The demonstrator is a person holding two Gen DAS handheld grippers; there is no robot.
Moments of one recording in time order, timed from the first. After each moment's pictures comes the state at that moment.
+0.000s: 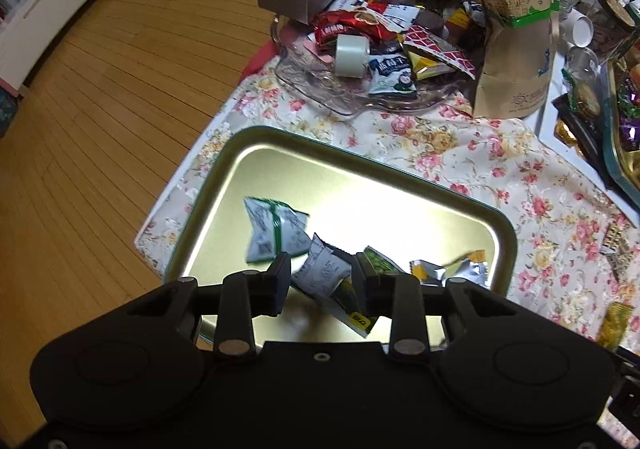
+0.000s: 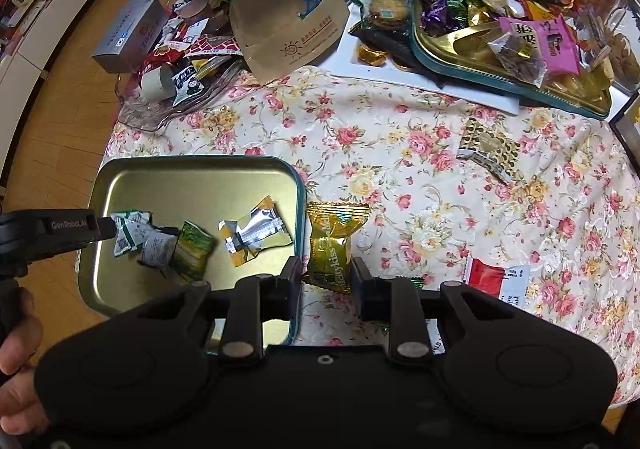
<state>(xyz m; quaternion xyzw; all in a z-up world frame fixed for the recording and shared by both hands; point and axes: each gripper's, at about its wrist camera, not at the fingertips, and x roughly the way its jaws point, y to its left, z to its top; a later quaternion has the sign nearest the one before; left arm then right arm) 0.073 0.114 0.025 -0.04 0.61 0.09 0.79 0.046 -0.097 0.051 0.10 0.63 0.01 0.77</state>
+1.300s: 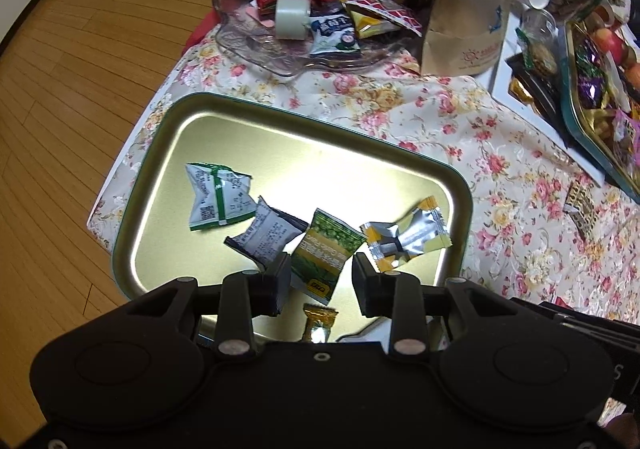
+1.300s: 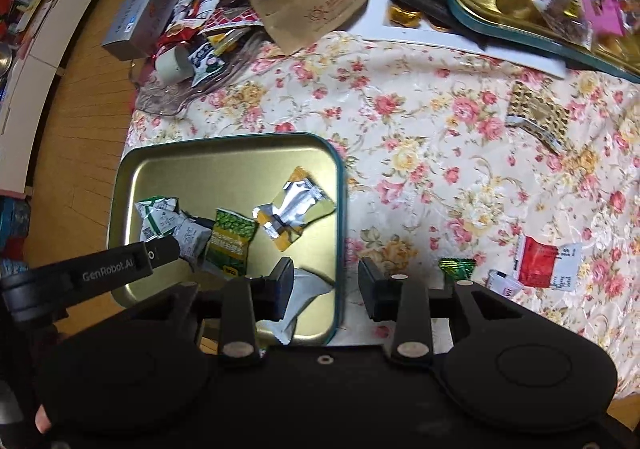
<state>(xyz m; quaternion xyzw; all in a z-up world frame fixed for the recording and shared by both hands) 0.067 0.089 0.016 -0.05 0.64 0.03 0.77 0.060 -0.093 0.030 0.15 0.67 0.04 0.73</state>
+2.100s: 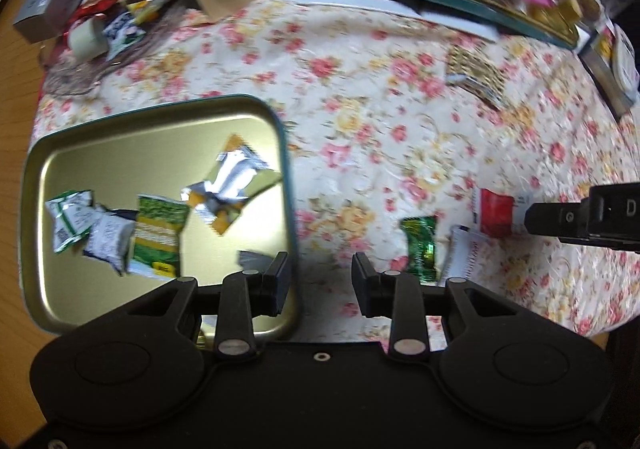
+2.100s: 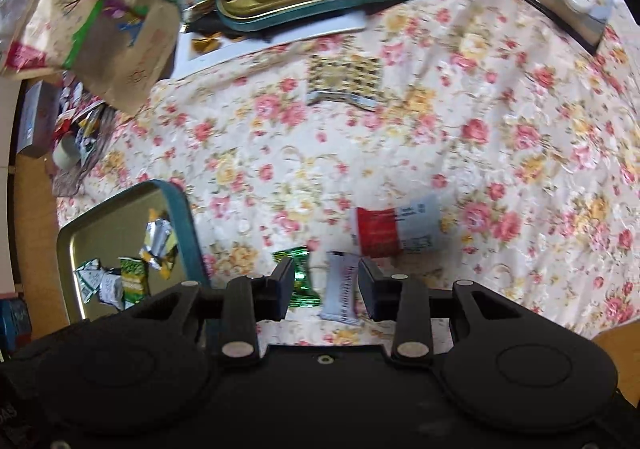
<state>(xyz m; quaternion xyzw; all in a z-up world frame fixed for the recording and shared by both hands) 0.037 -0.058 -0.011 0.08 0.66 -0.12 0.74 0.013 -0.243 0.010 0.24 0.67 -0.09 0.70</state>
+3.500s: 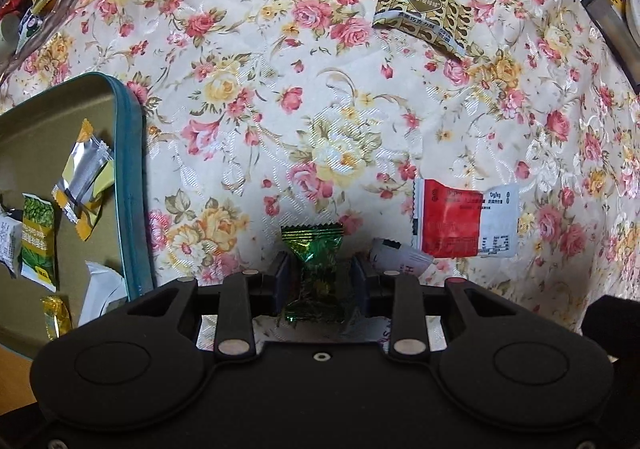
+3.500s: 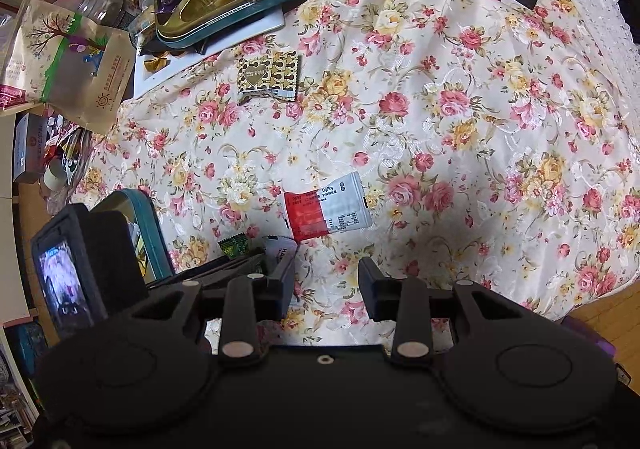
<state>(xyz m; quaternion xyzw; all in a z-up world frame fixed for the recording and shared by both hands) 0.014 -0.141 -0.092 0.09 0.67 -0.10 0.73 -0.025 -0.298 0.012 0.29 0.66 -0.11 0.69</state>
